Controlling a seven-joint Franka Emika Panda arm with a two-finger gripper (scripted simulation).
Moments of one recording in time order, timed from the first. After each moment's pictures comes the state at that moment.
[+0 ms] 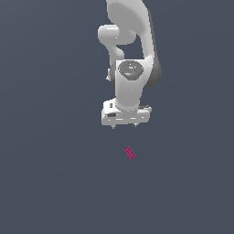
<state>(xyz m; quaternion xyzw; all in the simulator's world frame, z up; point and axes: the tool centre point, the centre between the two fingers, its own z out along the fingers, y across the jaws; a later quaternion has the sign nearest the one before) -0.008 0.034 0.150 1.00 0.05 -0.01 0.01</state>
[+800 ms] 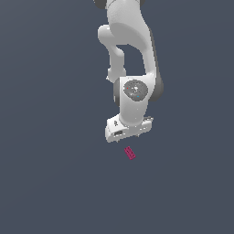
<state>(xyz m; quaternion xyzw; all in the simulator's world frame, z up) 0.033 0.049 0.111 0.99 0.15 -0.01 0.00</state>
